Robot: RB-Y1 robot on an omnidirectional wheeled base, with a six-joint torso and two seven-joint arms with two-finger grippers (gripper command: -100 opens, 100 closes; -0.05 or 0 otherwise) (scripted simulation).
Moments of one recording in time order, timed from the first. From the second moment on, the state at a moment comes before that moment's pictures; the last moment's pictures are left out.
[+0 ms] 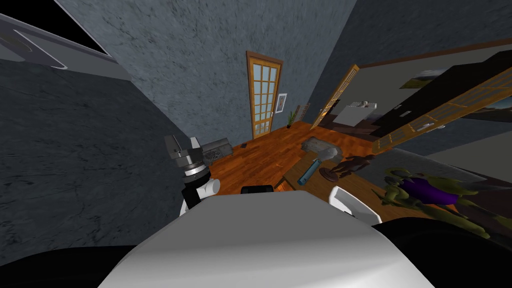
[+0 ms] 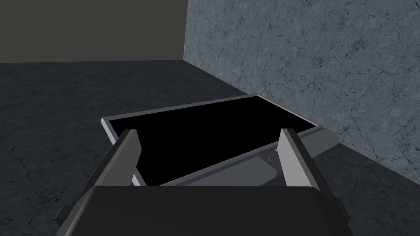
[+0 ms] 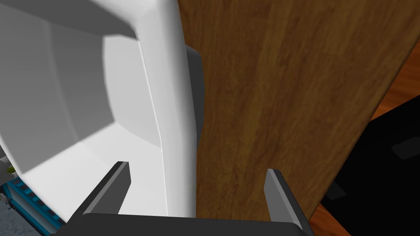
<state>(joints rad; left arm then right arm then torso) 0.48 -0.03 0.07 -2.29 0.12 -0.65 -0.14 0.77 -0.85 0.11 -1.08 0.75 -0.12 0.90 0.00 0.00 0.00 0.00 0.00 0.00</state>
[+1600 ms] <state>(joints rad) 0.48 -0.03 0.07 -2.29 0.12 -0.65 -0.14 0.35 -0.92 0.14 -0.53 0.73 -0.44 1.02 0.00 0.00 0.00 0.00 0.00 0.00</state>
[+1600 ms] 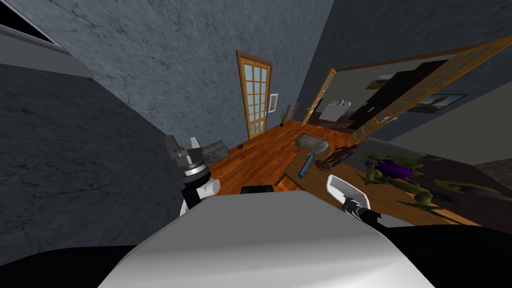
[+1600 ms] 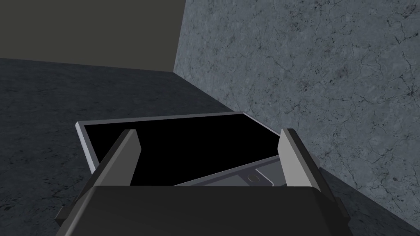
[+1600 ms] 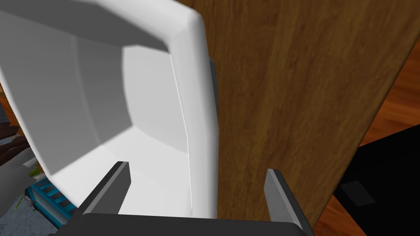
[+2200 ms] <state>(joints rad) 0.48 -0.03 0.07 -2.29 0.12 -0.65 -0.14 0.35 -0.92 0.14 -0.53 0.73 -0.44 1.02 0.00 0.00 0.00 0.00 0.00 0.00</state>
